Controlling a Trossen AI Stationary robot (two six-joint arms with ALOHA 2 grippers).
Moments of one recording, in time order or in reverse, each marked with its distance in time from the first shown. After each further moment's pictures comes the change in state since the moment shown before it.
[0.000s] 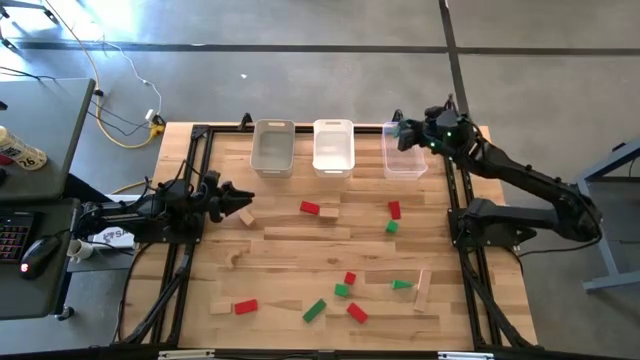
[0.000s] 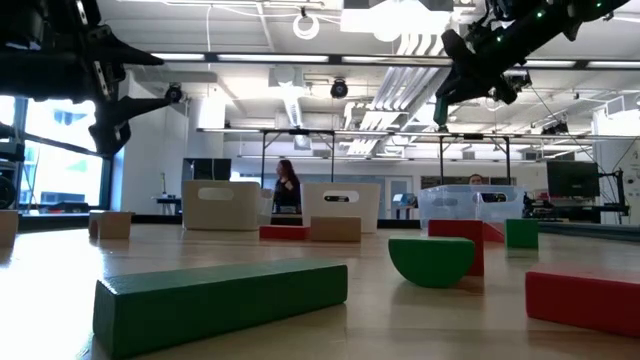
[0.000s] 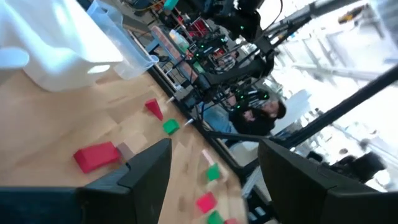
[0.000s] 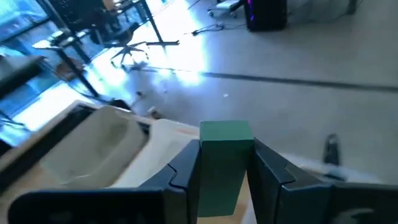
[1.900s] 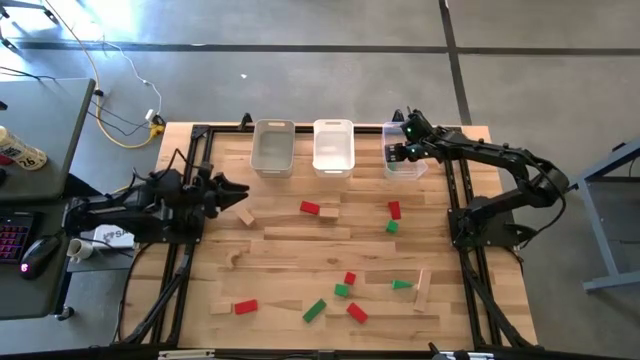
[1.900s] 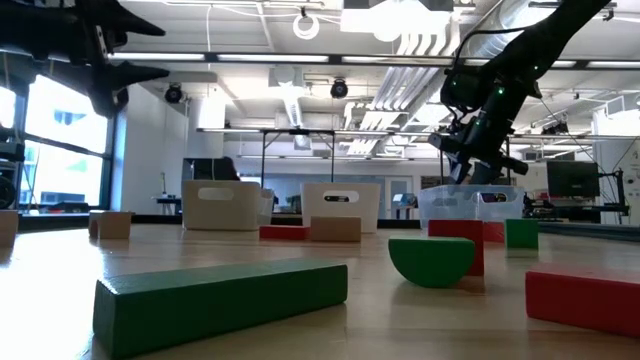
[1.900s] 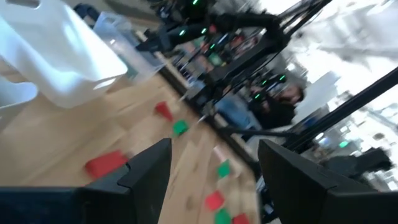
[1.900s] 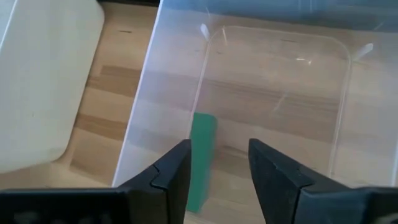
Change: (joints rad) left arm 0.000 0.158 0.265 -0.225 -0.017 0.123; right arm -0.144 0.452 0.000 -0.210 -0.169 0.154
